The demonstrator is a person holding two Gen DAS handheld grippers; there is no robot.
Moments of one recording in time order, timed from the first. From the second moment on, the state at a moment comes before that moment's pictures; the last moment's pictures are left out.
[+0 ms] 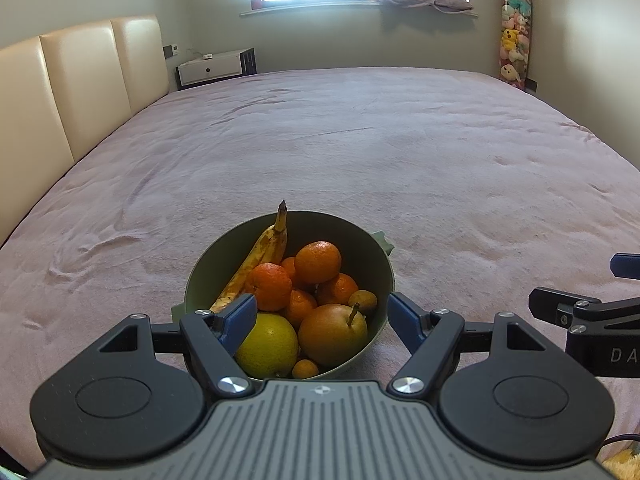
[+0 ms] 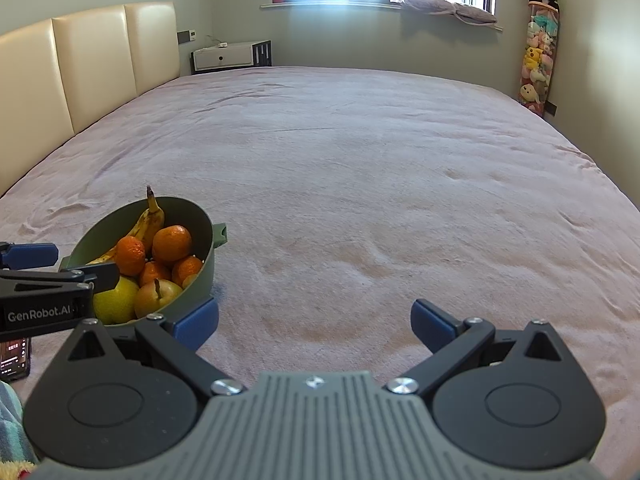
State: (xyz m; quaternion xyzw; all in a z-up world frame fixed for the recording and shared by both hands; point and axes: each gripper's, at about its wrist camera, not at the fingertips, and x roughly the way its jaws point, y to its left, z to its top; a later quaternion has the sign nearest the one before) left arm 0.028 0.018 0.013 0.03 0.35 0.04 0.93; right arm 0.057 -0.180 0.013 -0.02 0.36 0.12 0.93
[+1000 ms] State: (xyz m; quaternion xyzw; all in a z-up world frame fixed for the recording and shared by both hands) left arm 0.029 0.022 0.013 0.03 0.35 0.04 0.93; right arm 0.056 -0.176 0.010 -0.02 0.37 0.11 0.92
